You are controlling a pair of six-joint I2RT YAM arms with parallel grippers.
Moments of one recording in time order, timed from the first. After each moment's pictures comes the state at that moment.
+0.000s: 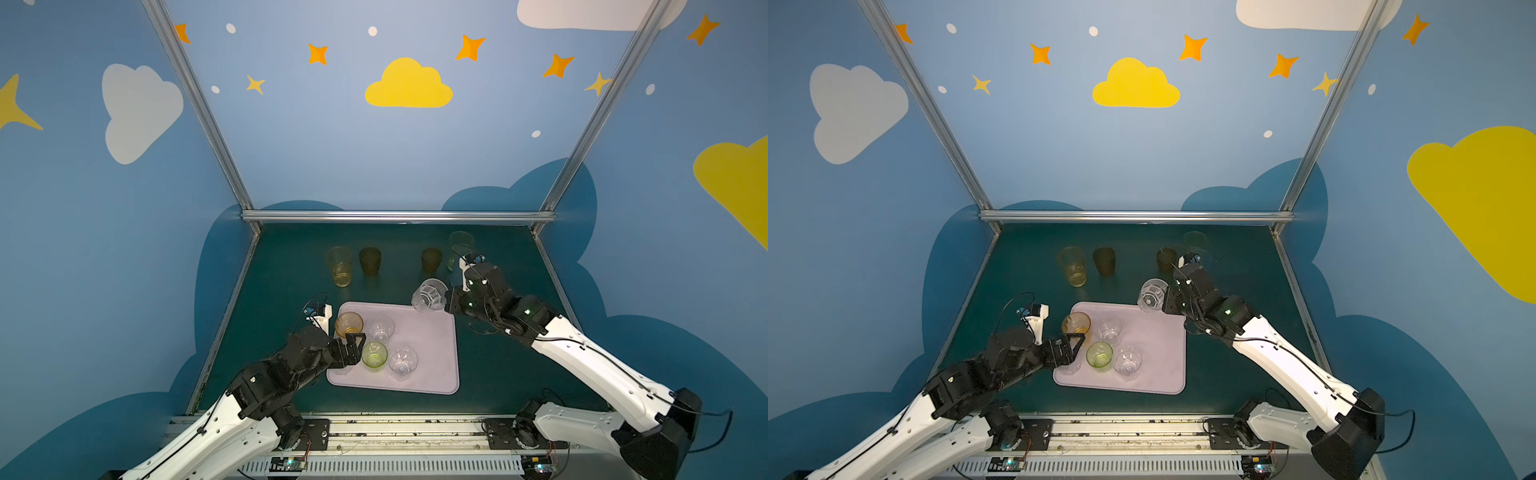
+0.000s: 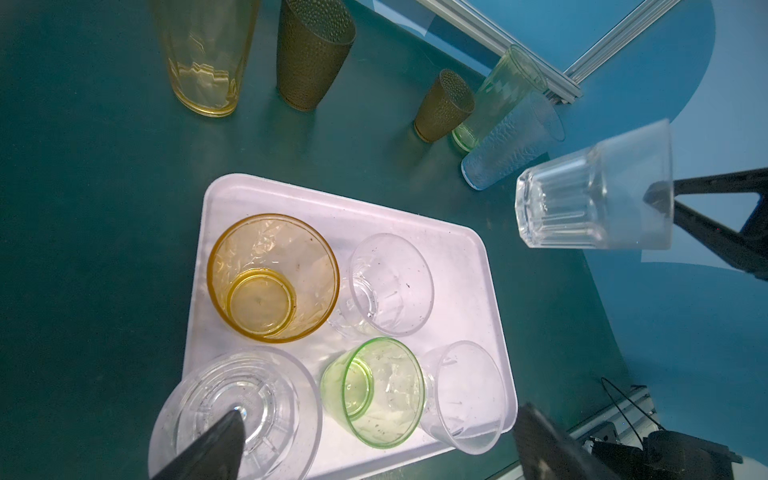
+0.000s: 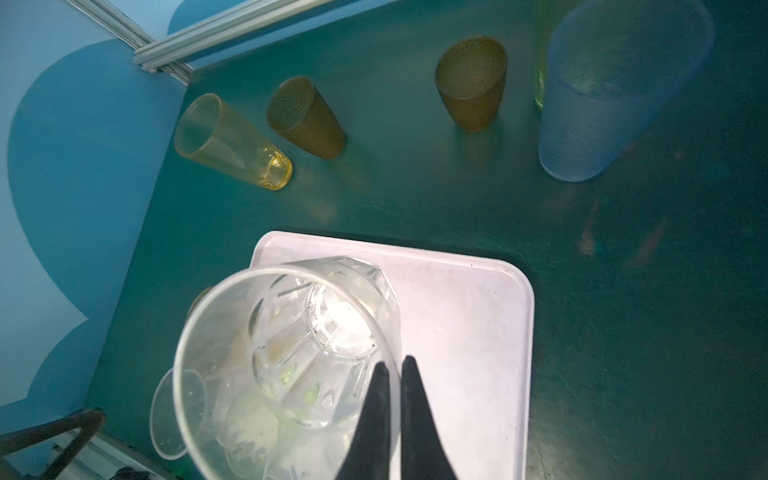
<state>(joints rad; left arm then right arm) -0.80 0.57 0.64 -0.69 -0.17 -0.80 0.76 1.15 1.07 -0.66 0.16 0.67</state>
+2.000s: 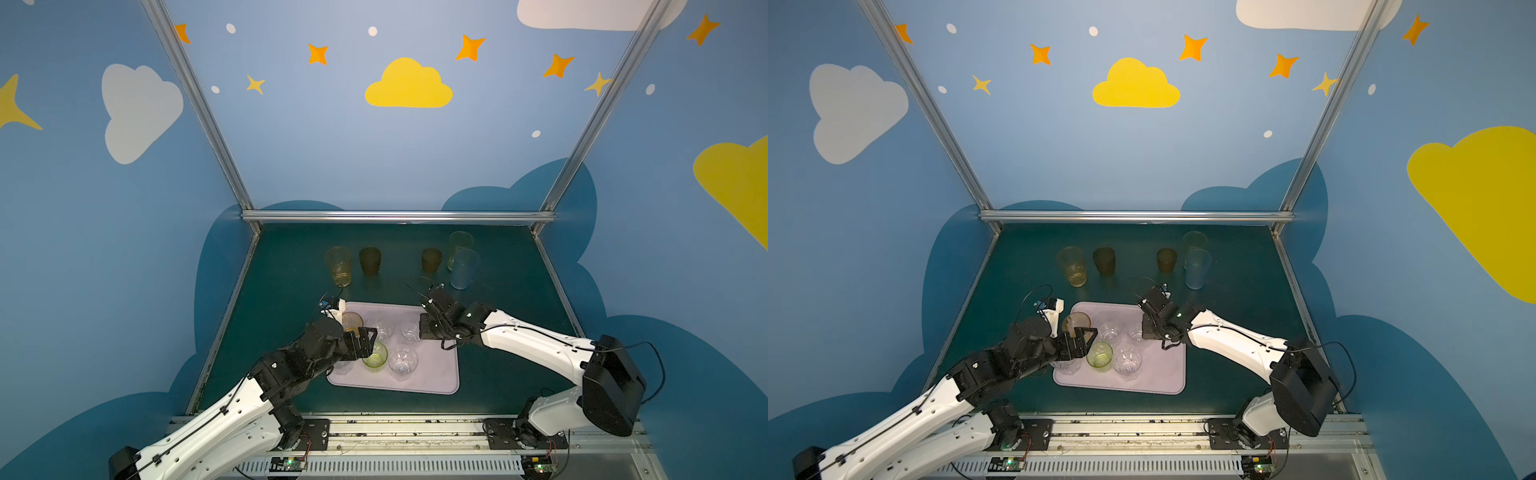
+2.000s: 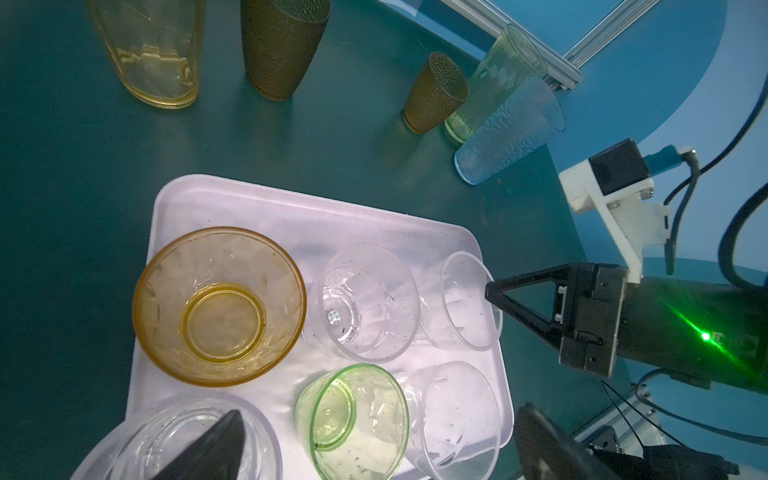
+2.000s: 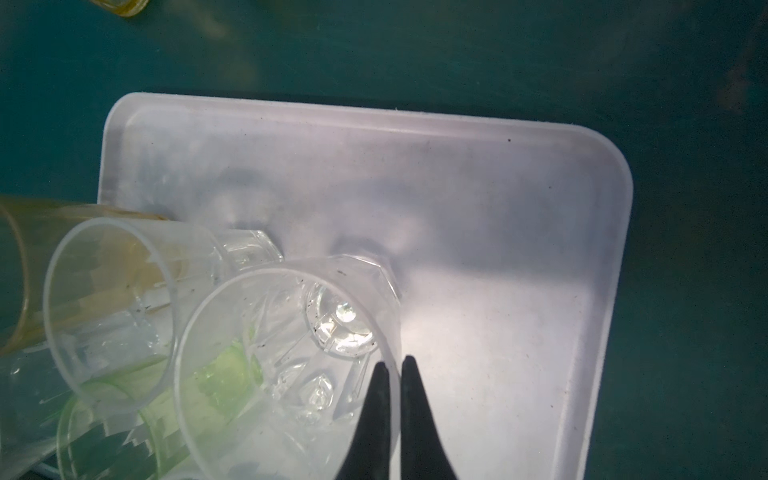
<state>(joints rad) -0.80 0.72 0.63 -0.54 -0.14 -0.79 0.91 1.47 1.01 -0.61 0.15 0.79</state>
